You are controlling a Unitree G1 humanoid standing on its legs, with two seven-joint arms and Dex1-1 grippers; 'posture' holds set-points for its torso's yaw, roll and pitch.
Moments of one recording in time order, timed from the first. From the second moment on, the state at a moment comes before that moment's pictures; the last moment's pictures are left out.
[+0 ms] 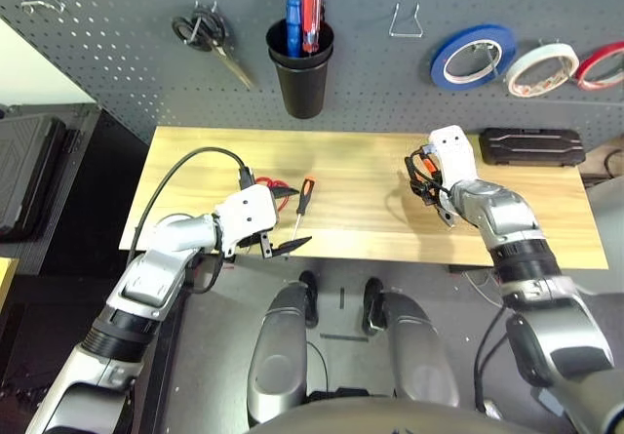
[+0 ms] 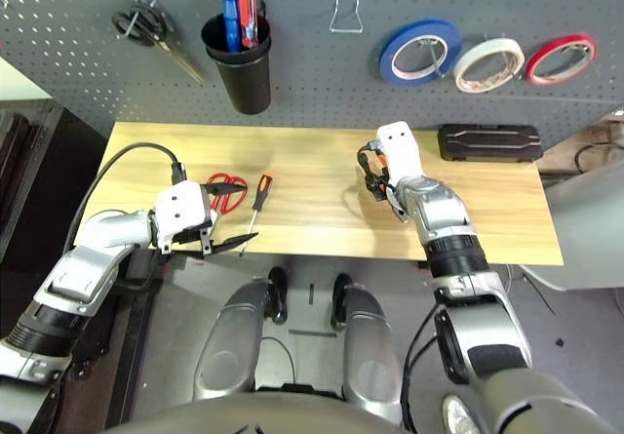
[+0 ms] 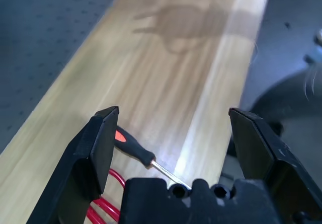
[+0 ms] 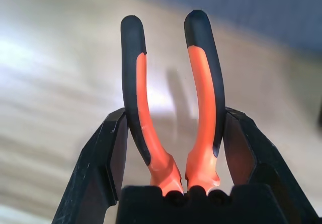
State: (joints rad) left arm -0.20 0.61 -0.14 -0.11 -0.16 0.06 -0.91; right arm -0.52 -0.34 -0.01 0.14 0.07 0.69 0.31
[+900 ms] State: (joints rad) left arm -0.20 0.48 0.06 -0.38 -0.51 0.21 -0.79; right arm -0.35 -0.32 -0.06 -0.19 0.10 0.04 0.31
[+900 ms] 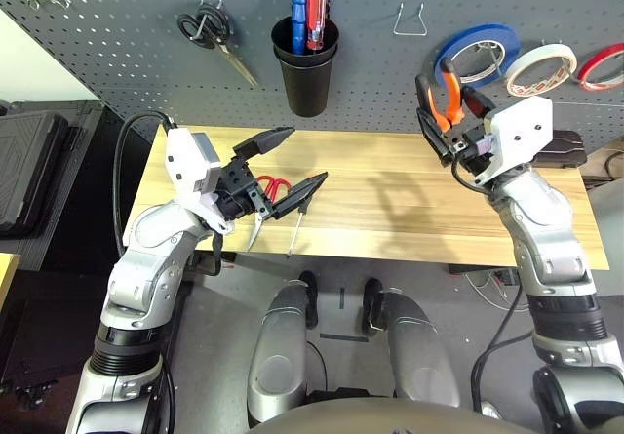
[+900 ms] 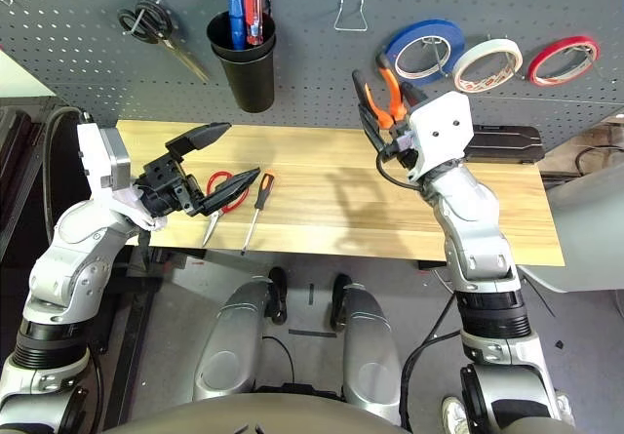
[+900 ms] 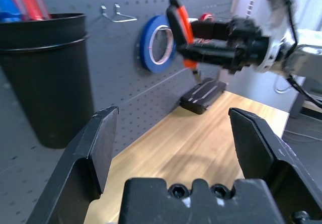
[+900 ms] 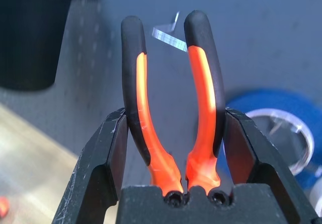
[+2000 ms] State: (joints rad) left arm -0.23 0.46 0.05 -0.37 -0.51 0.21 -0.76; right arm -0.92 -0.13 -0.10 0.27 0.14 -0.15 0.14
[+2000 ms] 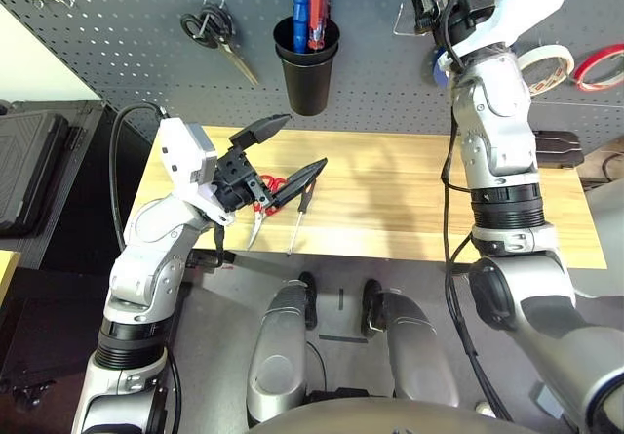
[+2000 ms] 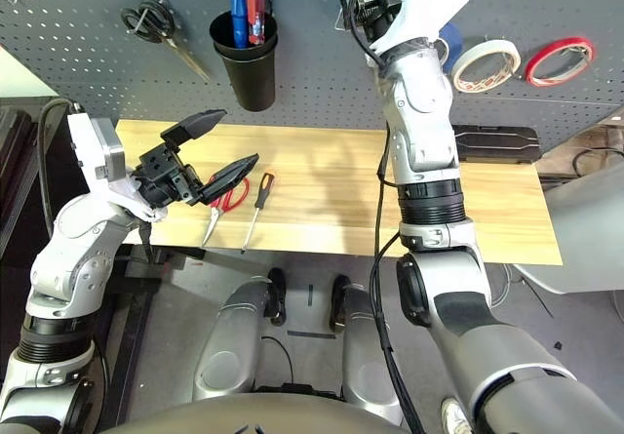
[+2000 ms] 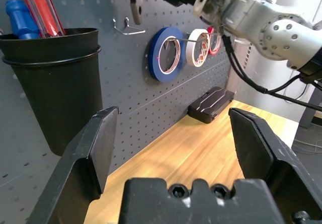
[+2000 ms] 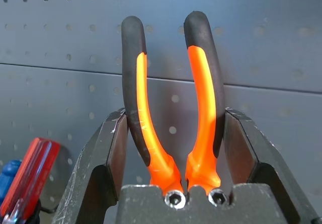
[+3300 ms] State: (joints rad) left arm -0.19 0.49 0.05 -0.38 -0.51 0.21 -0.75; right arm -0.46 -0.29 0.00 -0.17 0.16 -0.05 0.33
